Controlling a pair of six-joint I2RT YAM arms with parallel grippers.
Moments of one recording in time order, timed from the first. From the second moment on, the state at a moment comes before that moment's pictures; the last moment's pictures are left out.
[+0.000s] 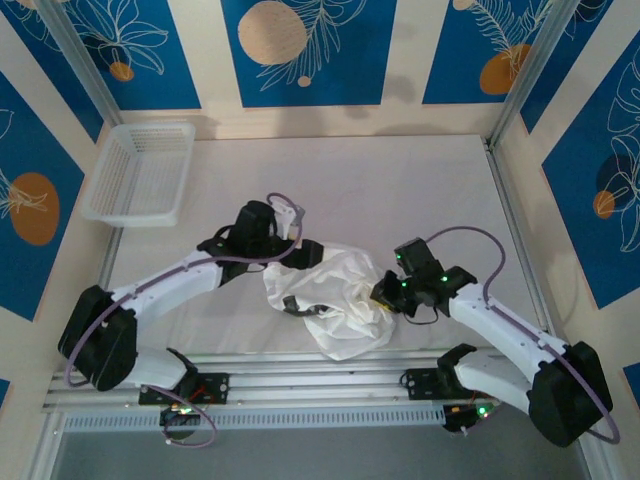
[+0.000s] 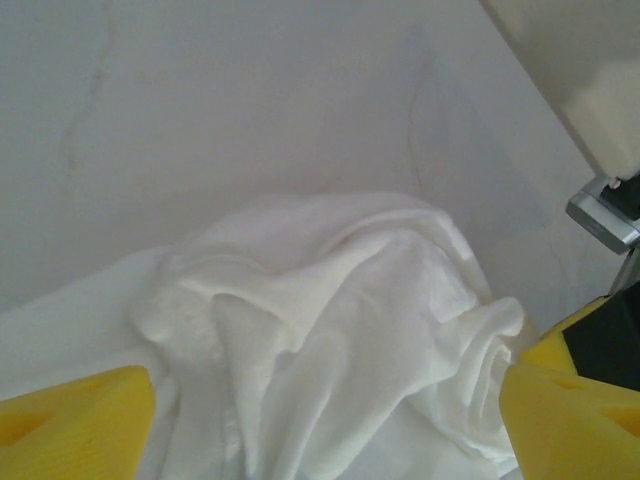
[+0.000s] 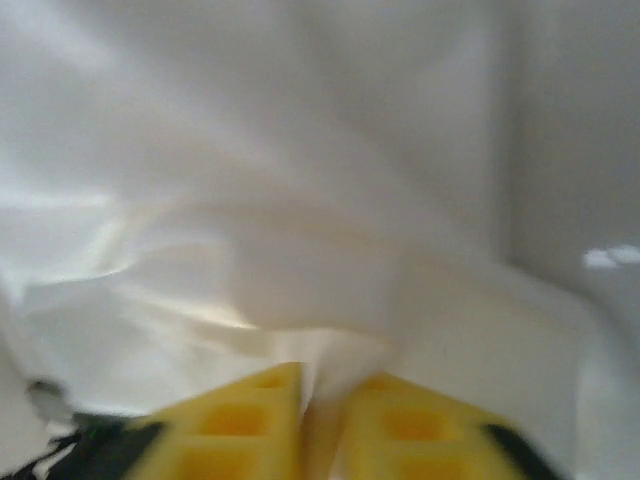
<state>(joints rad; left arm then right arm) -0.66 1.39 0.90 -0.17 0.34 -0.36 0.55 1.02 0.59 -0.62 -0.33 1.02</state>
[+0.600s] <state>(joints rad) -0.67 1.30 0.85 -0.21 0.15 -0.38 0.89 1.26 0.84 -0.53 -0.28 0.90</state>
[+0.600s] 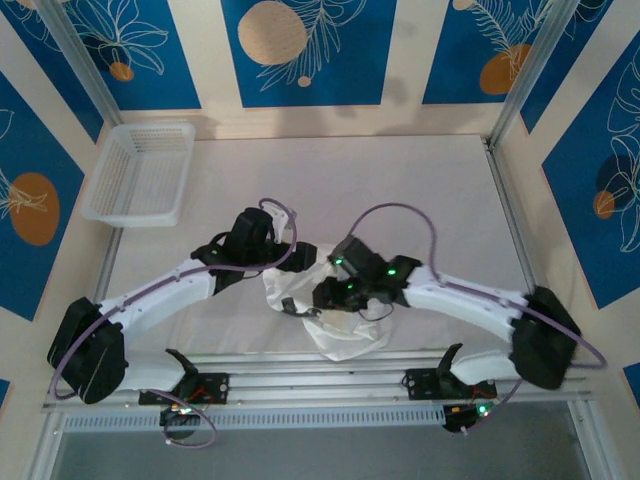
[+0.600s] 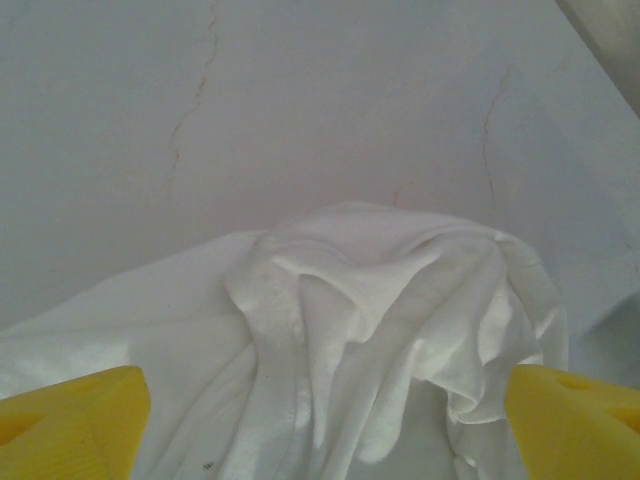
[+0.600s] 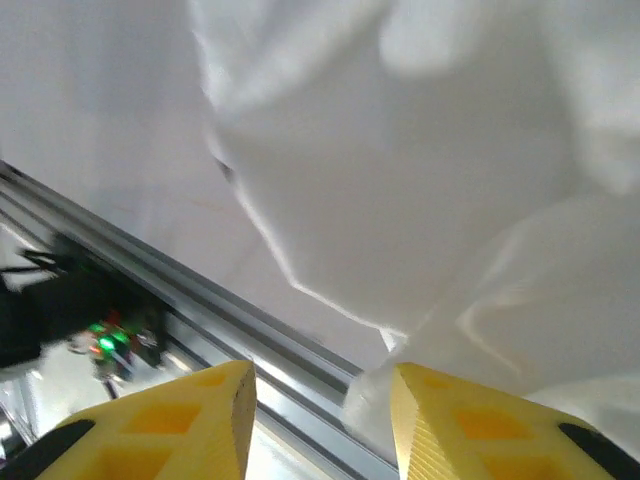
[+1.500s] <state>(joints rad) -0.67 1.33 0.83 -0.17 0.18 -0.39 0.94 1.19 0.67 -0.58 -0.11 1.24</state>
